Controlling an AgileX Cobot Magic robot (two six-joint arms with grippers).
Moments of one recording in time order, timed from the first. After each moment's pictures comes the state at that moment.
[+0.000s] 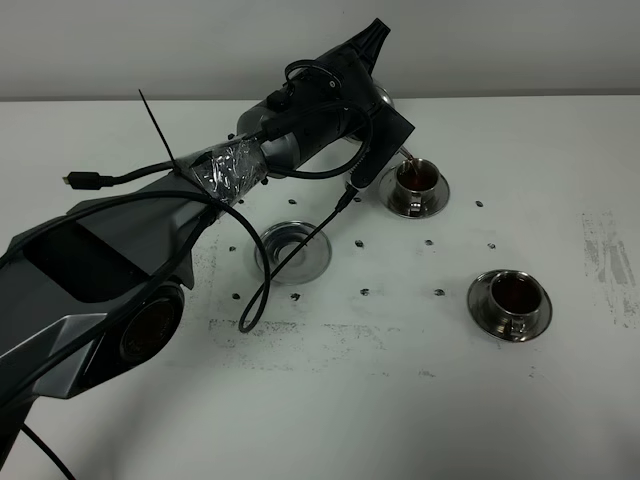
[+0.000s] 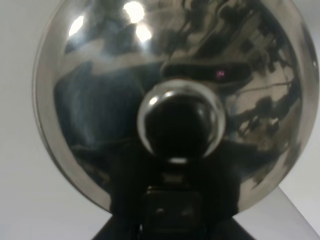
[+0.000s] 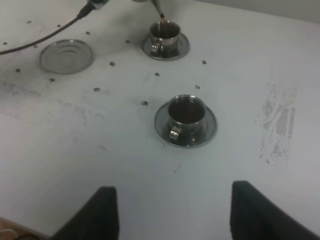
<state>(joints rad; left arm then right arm) -0.66 2.54 -2.31 0.79 0.71 1.27 0.10 -0.01 -0.52 0.17 1.12 -0.15</state>
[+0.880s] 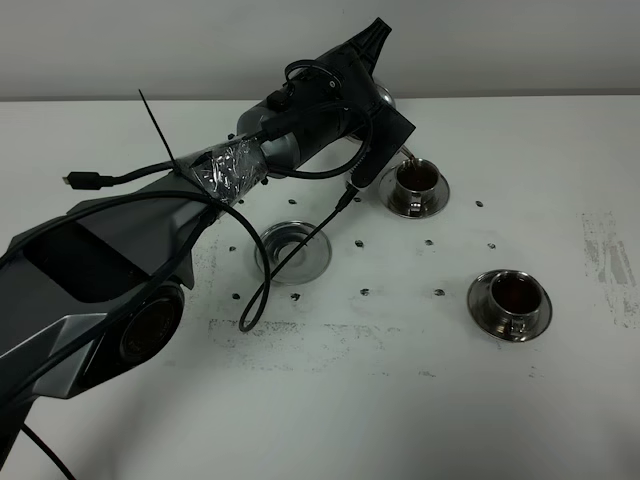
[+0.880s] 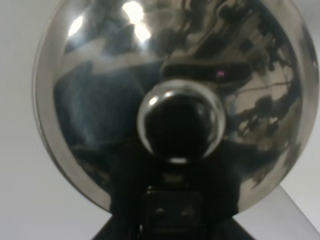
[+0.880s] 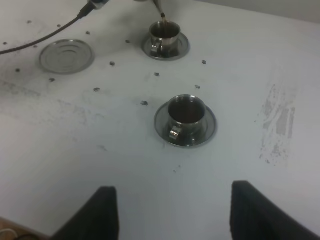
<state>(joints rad) -0.66 2.54 -2.31 0.79 0.70 1.27 0.10 -0.01 -0.52 0.17 1.12 -0.15</state>
